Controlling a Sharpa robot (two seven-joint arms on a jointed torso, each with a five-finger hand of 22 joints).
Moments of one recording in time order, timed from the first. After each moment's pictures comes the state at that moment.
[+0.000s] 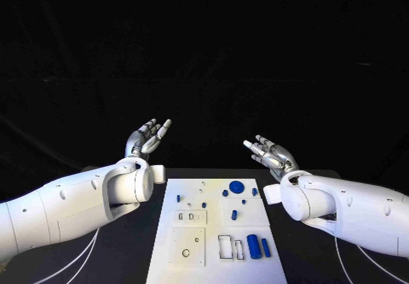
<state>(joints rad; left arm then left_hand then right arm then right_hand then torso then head) 1.22 -0.73 -0.06 1.39 0.14 -0.70 0.57 1.28 -0.04 -0.10 0.28 0.30 0.29 0.14 0.03 0.04 0.36 0.16 0.15 0.05 0.18 0.18 0.03 0.03 0.06 0.17 0.28 0.12 0.07 1.22 -0.78 -0.17 1.45 -0.01 -0.51 0.45 1.07 0.07 0.04 0.01 0.27 0.14 0.13 0.03 0.03 0.12 0.28 0.02 0.02 0.13 0.27 0.03 0.03 0.05 0.14 0.29 0.07 0.04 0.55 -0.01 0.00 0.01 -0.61</state>
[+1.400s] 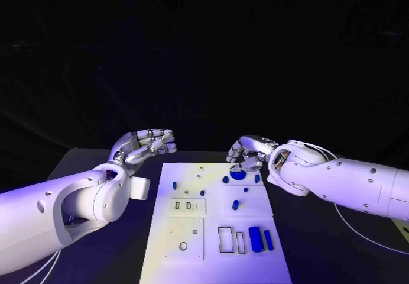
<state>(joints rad) 1.24 -0.94 -0.05 1.70 0.01 -0.47 0.46 1.59 -0.04 -0.05 0.28 0.29 0.87 0.20 0.23 0.16 1.03 0.16 0.15 0.06 0.99 0.13 0.28 0.20 0.17 0.78 0.24 0.39 0.13 1.34 -0.73 -0.17 1.37 -1.32 -0.33 0.02 1.14 -0.15 0.49 -0.28 0.23 1.01 0.15 0.21 0.30 1.14 0.09 0.07 0.08 1.46 0.00 0.85 0.83 0.15 1.22 0.11 1.04 0.69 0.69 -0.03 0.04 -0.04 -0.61</state>
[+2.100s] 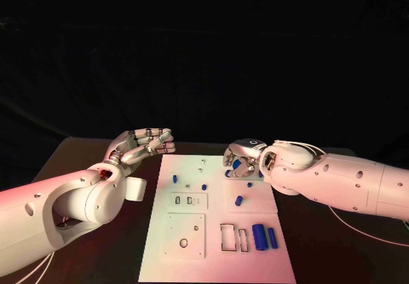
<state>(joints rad) 1.25 -0.95 -0.04 1.72 0.00 -0.45 0.44 1.58 -0.05 -0.05 0.29 0.29 0.86 0.21 0.23 0.16 1.03 0.16 0.14 0.06 0.98 0.13 0.28 0.20 0.17 0.78 0.24 0.39 0.12 1.35 -0.71 -0.17 1.38 -1.53 -0.23 -0.09 1.13 -0.15 0.49 -0.27 0.24 0.99 0.16 0.20 0.35 1.10 0.11 0.07 0.09 1.47 0.01 1.22 1.11 0.10 1.34 0.12 1.33 1.11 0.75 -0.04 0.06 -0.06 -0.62</state>
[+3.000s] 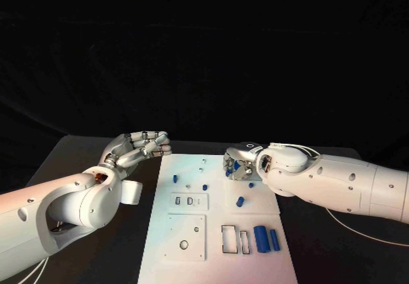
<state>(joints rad) 1.25 -0.96 -0.04 1.72 0.00 -0.44 0.44 1.58 -0.05 -0.06 0.29 0.28 0.86 0.21 0.23 0.16 1.03 0.16 0.13 0.07 0.98 0.14 0.27 0.20 0.17 0.78 0.24 0.39 0.12 1.34 -0.70 -0.17 1.37 -1.58 -0.19 -0.12 1.14 -0.14 0.56 -0.23 0.20 1.02 0.15 0.22 0.39 1.15 0.09 0.07 0.11 1.47 0.01 1.32 1.17 0.08 1.38 0.12 1.40 1.24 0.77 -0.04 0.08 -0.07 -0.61</state>
